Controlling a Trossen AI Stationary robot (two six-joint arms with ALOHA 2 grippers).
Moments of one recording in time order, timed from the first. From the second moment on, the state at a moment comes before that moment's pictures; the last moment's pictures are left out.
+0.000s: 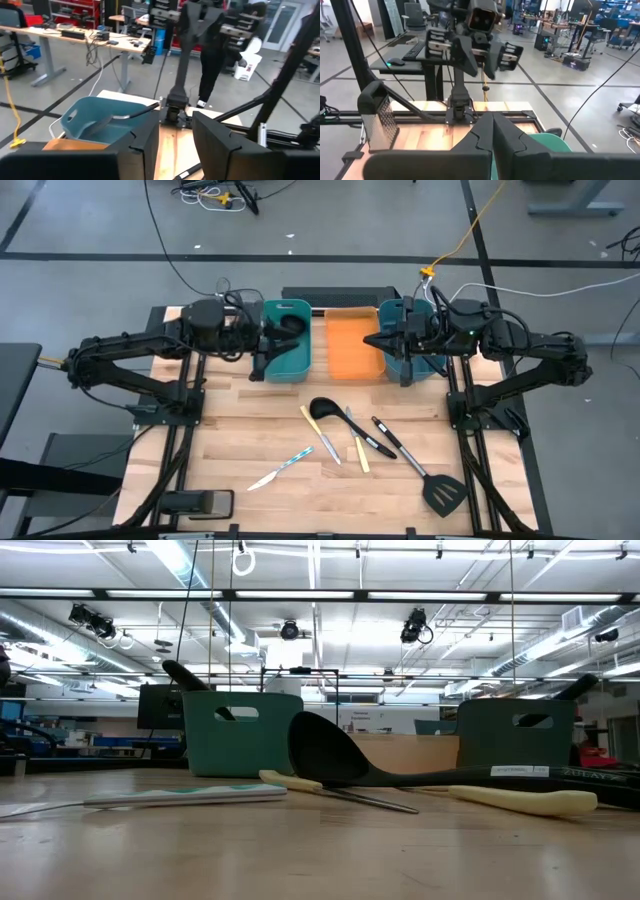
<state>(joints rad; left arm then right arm) 0.11 1.12 1.24 -0.21 -0.01 -0.16 0.00 1.15 1.41 -0.41 0.09 -0.05</state>
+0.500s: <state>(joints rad) 0.09 1.12 1.24 -0.21 -0.01 -0.17 0.01 1.15 1.41 -0.43 0.09 -0.05</state>
